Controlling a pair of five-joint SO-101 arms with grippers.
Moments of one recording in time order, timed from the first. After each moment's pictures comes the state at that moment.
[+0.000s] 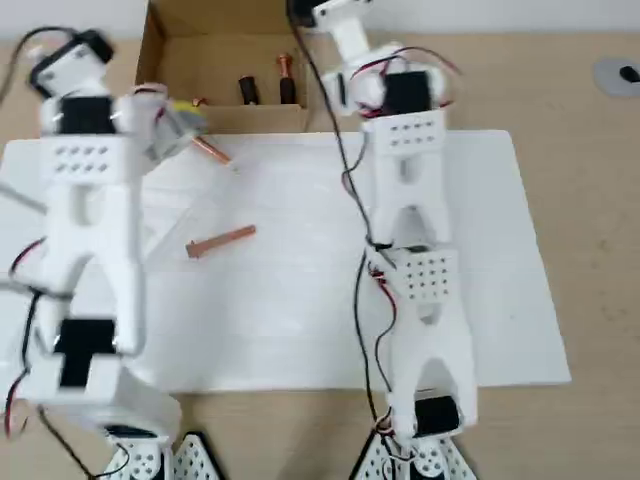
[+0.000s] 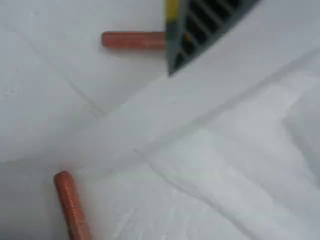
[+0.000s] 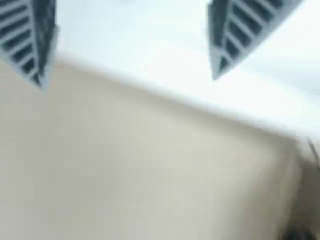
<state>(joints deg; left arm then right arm) -2.6 9.8 -22.6 86.3 24.7 -11.8 54.2 -92.5 96.3 6.5</state>
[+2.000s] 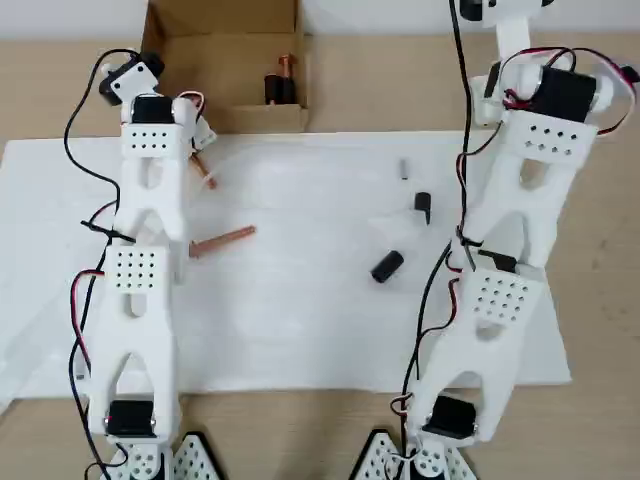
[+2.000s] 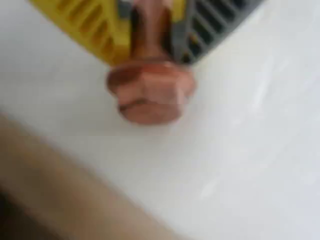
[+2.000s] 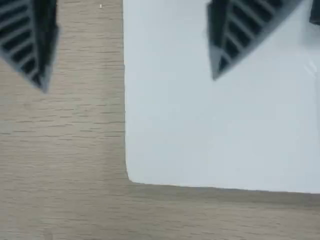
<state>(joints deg) -4.0 72.5 -85.4 88.8 25.0 10.0 43.7 -85.1 101.8 12.5</state>
